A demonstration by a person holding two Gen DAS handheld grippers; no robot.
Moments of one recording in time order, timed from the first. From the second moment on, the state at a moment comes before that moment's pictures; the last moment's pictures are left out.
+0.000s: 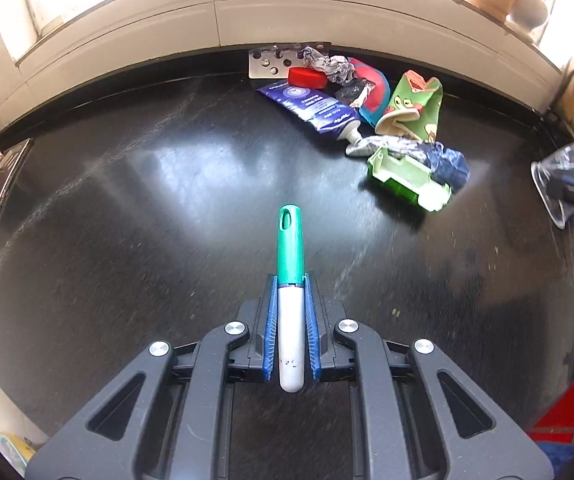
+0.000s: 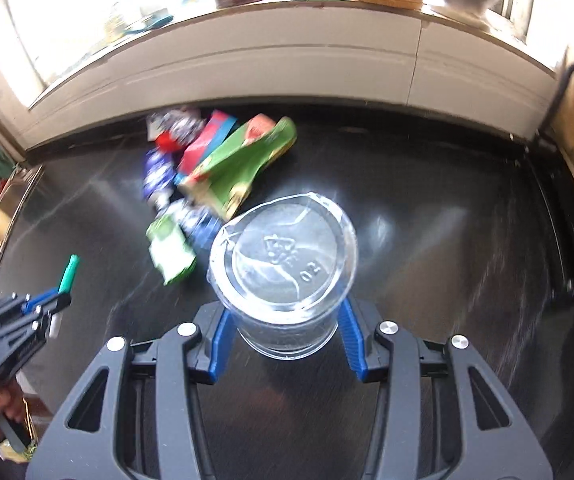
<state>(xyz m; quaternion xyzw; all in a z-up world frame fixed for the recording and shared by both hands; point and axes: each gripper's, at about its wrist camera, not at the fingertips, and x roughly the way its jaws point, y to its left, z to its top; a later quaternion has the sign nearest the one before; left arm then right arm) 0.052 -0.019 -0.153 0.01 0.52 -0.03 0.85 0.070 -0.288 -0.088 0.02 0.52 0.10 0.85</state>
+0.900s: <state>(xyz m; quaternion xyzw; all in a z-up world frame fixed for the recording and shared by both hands) -0.109 0.191 -0.118 -0.11 0.47 0.19 0.85 0.003 0.051 -0.052 -0.13 0.48 0.44 0.75</state>
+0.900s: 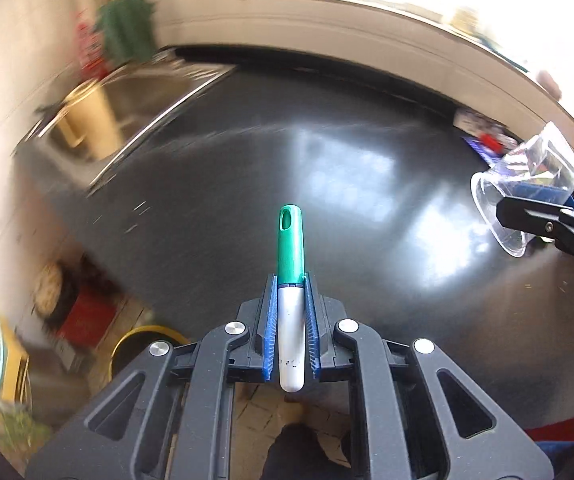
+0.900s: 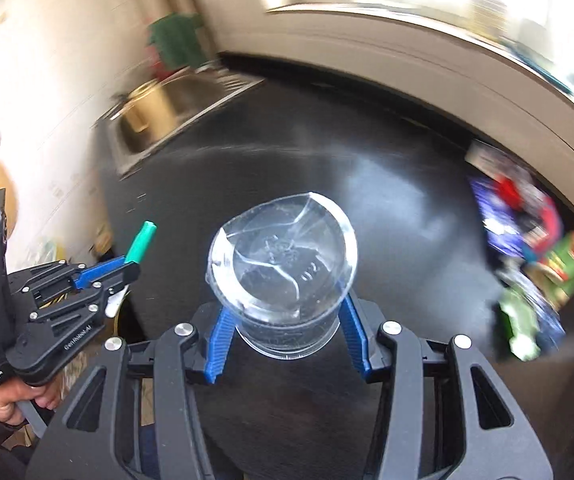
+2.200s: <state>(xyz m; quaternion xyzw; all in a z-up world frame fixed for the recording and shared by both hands) -0.318 0.394 -0.311 -0.31 0.52 0.31 0.73 -0.214 0.392 -0.223 -0.37 0.52 0.58 0.50</state>
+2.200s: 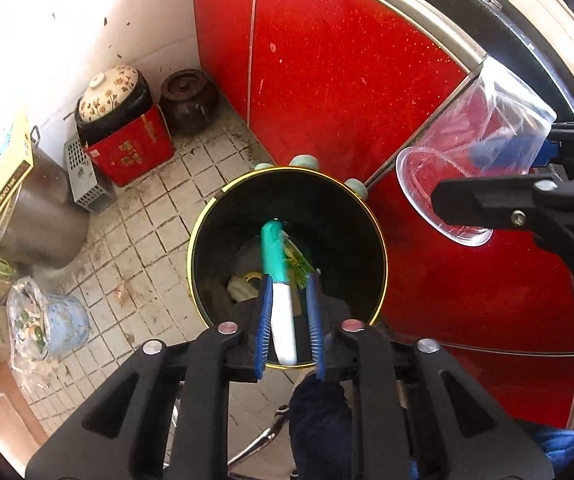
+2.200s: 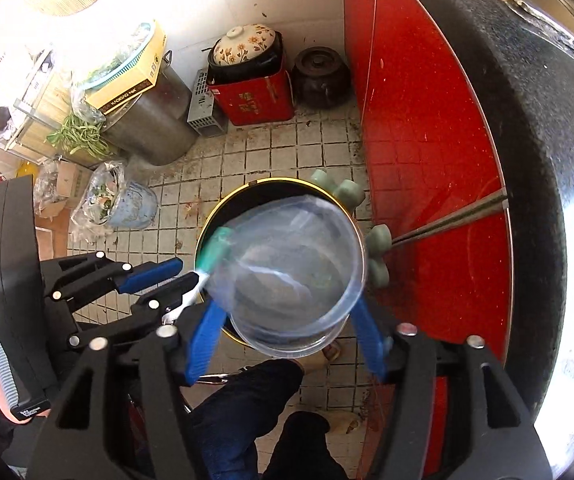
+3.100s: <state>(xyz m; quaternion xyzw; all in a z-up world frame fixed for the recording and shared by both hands) -0.114 0.229 -0.119 -0.11 0.46 0.14 0.87 -0.011 0.066 -0.021 -0.15 0.46 0.36 0.80</state>
